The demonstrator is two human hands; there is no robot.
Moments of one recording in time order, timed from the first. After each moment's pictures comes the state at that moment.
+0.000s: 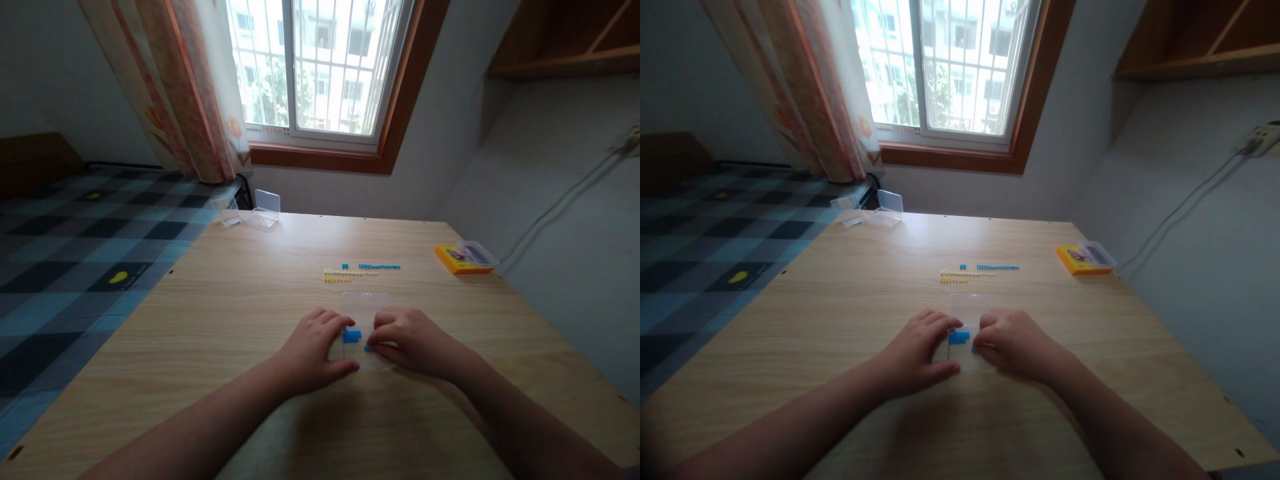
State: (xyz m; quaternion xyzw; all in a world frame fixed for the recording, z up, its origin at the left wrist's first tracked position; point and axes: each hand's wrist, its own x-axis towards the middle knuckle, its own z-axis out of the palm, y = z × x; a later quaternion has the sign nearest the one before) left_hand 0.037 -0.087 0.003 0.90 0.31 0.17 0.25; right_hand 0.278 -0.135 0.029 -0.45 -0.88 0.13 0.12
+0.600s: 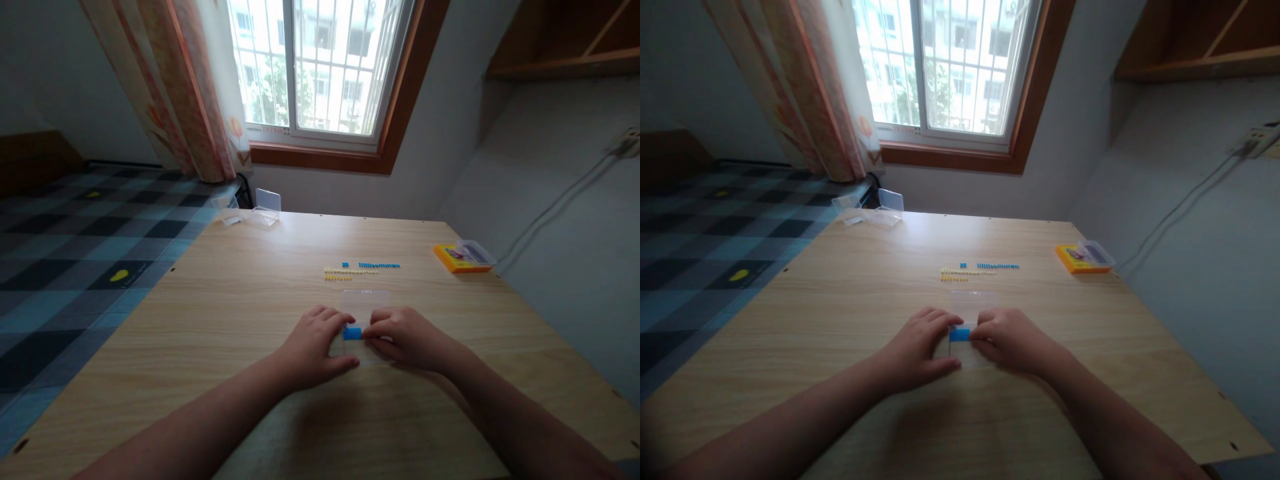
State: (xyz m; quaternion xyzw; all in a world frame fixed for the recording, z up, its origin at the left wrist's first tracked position) left_hand 0.036 -0.087 0.002 0.90 0.30 0.18 0.25; right_hand 0.277 -0.130 0.020 -0.44 -0.87 0.15 0.14
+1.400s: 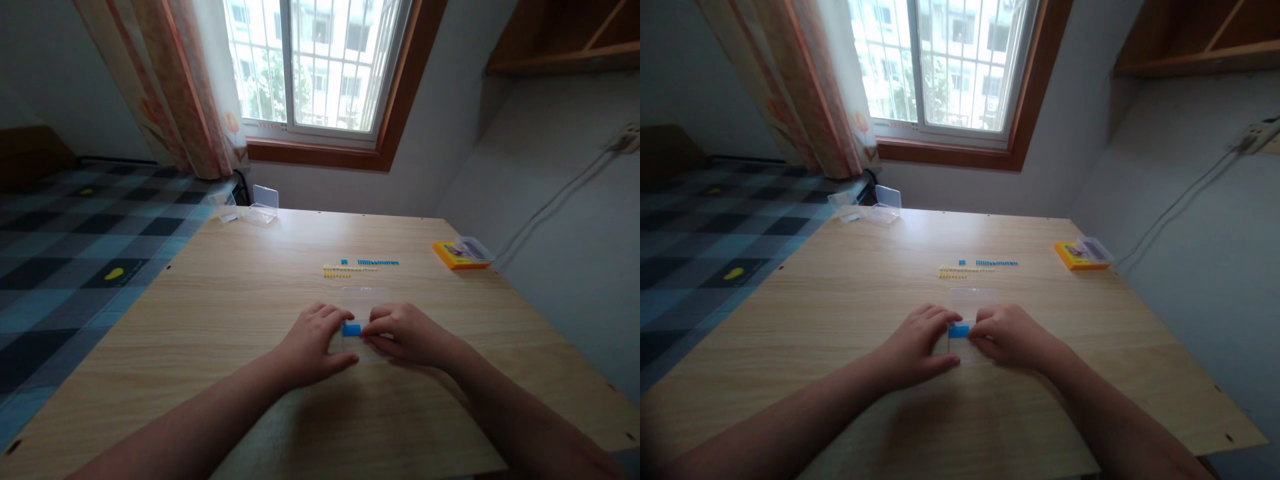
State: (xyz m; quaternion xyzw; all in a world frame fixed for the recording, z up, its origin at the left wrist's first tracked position) left_hand 0.037 -0.088 0.004 0.90 0.31 0.17 0.25; right_hand 0.279 -0.130 0.020 -0.43 -0.88 0.15 0.15
